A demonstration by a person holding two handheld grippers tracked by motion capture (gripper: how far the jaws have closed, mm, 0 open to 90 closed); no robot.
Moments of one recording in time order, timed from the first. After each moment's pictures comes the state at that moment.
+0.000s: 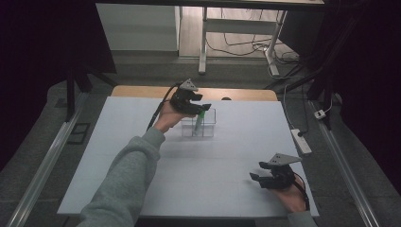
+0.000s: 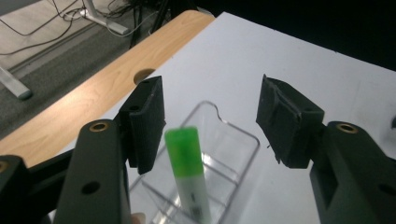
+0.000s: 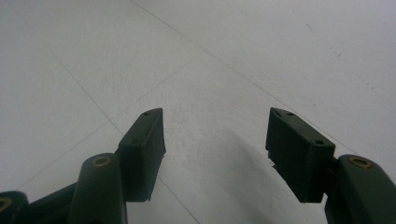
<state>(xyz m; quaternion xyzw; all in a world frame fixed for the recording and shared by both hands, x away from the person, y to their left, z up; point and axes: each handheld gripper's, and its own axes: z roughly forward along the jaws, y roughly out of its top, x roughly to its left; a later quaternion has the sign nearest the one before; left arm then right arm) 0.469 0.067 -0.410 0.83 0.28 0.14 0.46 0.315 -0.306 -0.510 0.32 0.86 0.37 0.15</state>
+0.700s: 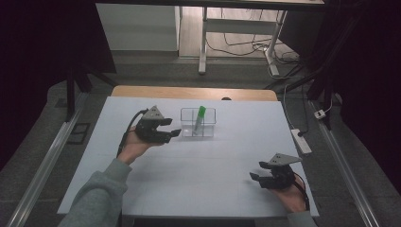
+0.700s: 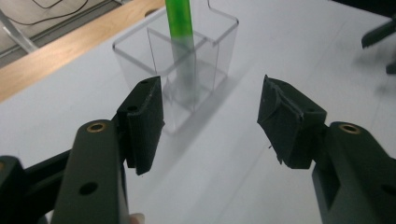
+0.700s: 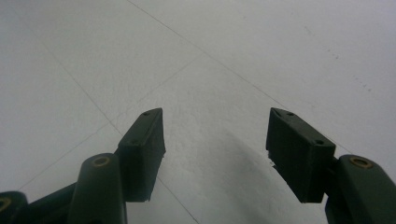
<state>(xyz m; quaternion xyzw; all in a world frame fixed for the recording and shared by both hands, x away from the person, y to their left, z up) 0.366 0.151 -0.443 0.83 0.32 0.15 0.44 0.314 -0.306 -0.509 0.32 0.86 0.38 0.15</state>
